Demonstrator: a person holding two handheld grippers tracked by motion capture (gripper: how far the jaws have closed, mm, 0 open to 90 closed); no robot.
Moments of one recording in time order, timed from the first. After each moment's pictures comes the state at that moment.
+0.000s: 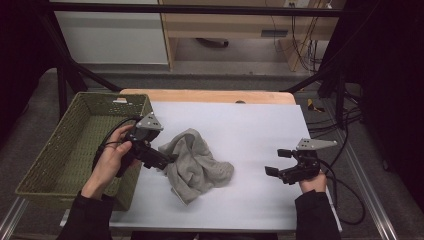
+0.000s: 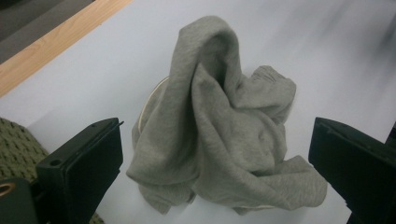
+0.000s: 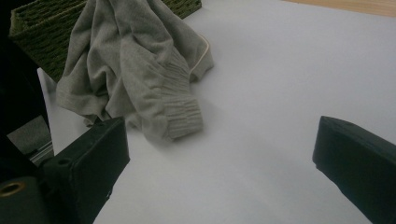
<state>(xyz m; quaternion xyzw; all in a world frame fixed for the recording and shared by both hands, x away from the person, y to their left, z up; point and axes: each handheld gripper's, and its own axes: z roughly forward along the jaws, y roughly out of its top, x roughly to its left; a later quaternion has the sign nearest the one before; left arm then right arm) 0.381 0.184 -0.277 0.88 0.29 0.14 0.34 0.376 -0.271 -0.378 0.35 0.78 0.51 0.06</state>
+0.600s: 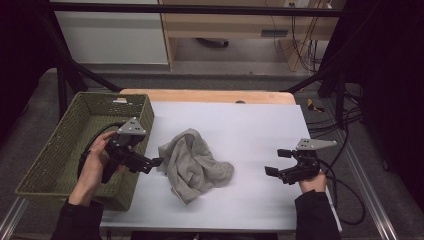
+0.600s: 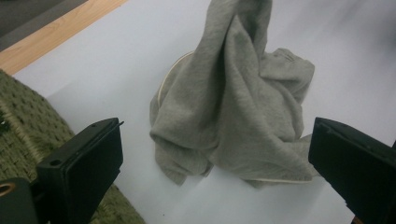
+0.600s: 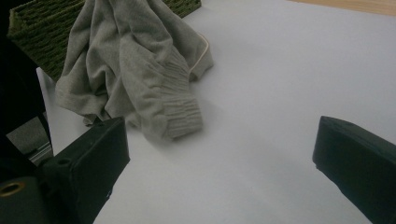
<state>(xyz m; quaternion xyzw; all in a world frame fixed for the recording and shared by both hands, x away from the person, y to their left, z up) 0.374 0.223 -0.290 0.87 0.32 0.14 0.35 0.377 -0.270 -0.378 0.35 0.78 0.51 0.06</state>
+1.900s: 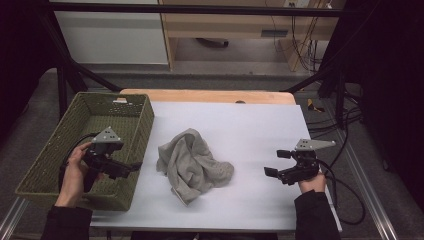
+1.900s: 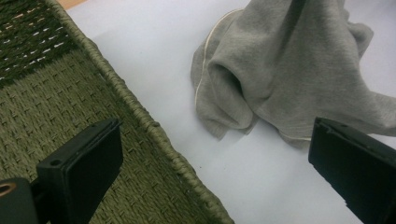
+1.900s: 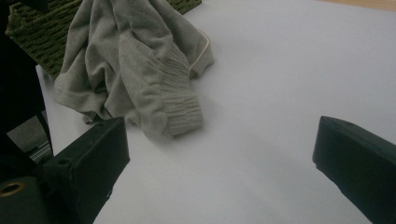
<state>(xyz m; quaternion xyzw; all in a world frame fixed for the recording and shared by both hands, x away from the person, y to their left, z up) 0.374 0.283 -0.327 0.85 0.37 0.15 0.34 0.377 -0.269 -0.380 0.35 0.79 0.51 0.06</state>
